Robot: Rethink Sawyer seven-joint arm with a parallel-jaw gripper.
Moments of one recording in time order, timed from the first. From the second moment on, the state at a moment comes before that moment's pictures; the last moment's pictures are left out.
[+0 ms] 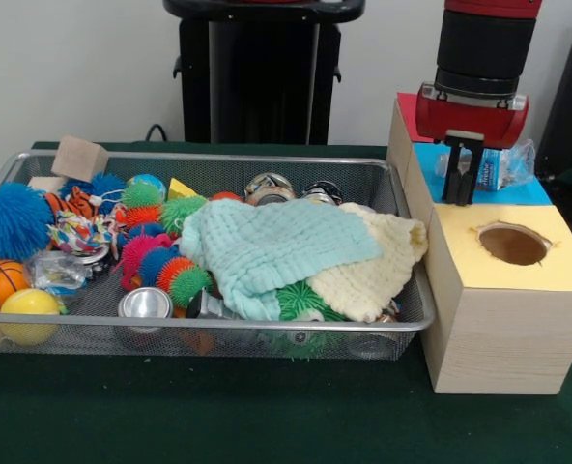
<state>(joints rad) 0.15 -0.61 -0.17 1.72 0.28 0.30 1.89</state>
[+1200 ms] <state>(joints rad) 0.17 -0.69 -0.18 1.72 0.28 0.45 1.89</state>
